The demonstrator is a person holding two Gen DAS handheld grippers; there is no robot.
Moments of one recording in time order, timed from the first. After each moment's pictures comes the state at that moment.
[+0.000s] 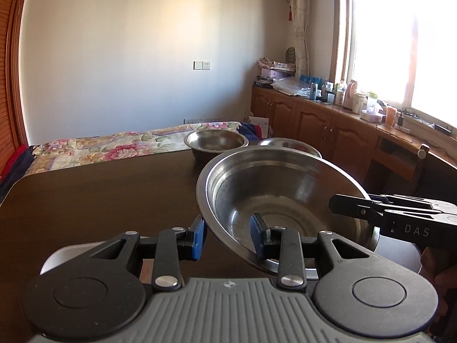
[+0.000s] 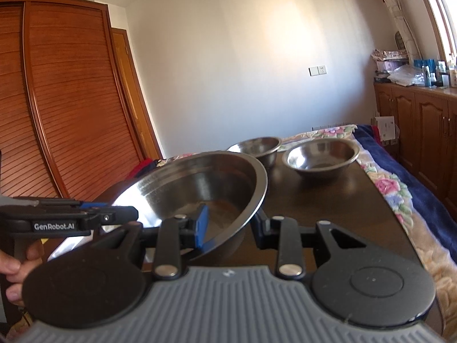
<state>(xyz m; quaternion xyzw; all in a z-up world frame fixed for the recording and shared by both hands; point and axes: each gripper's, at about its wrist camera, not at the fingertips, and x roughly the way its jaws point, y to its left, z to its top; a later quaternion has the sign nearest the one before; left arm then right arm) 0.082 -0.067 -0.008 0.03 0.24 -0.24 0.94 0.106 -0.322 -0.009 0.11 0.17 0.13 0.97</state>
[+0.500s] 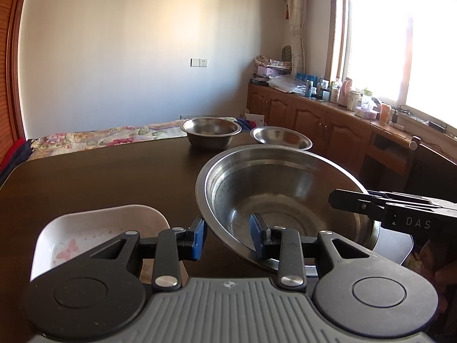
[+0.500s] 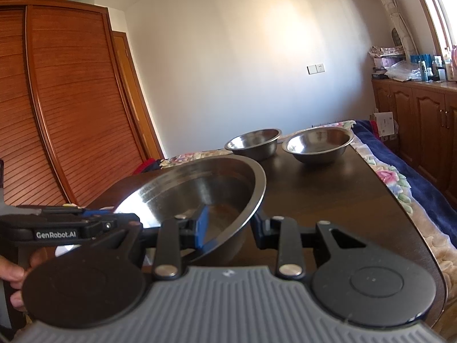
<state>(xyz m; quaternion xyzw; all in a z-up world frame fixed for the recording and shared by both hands) 0.061 -0.062 -0.022 0.03 0.24 -0.25 0.94 0.089 -0.321 -0.018 0.12 0.17 0.13 0.97</state>
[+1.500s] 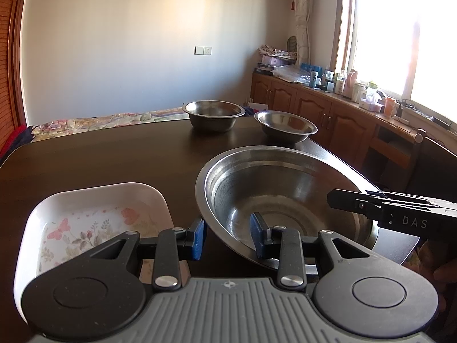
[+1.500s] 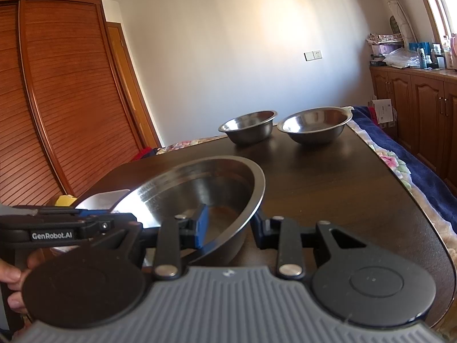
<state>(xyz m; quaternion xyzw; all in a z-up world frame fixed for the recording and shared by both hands) 0.068 -0.064 -0.036 0.02 0.27 -0.24 0.93 0.088 -0.322 -0.030 0.12 0.19 0.13 0.96</state>
